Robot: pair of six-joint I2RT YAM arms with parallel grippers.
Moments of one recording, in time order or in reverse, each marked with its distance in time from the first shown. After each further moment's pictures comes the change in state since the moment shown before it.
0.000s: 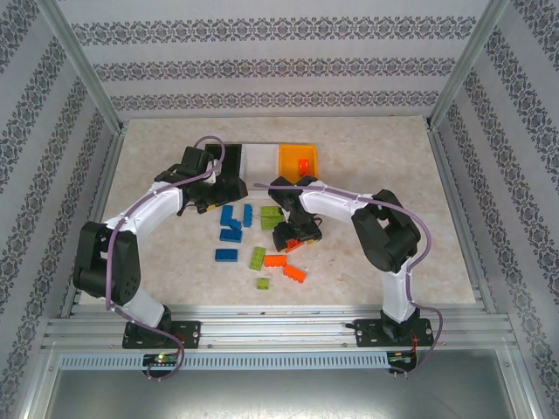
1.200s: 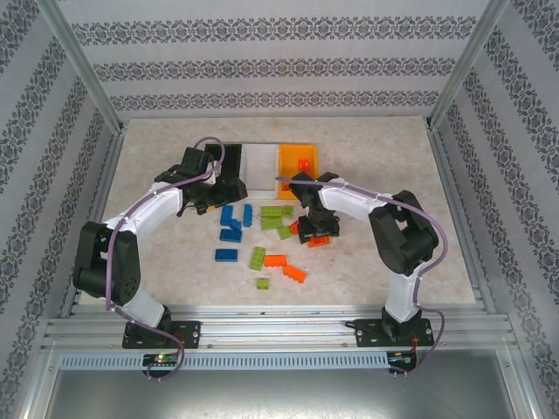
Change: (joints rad) left arm 0.000 0.000 -0.005 -0.006 0.000 -0.001; right arm -0.126 -0.116 -0.115 -0.002 0.120 0.021
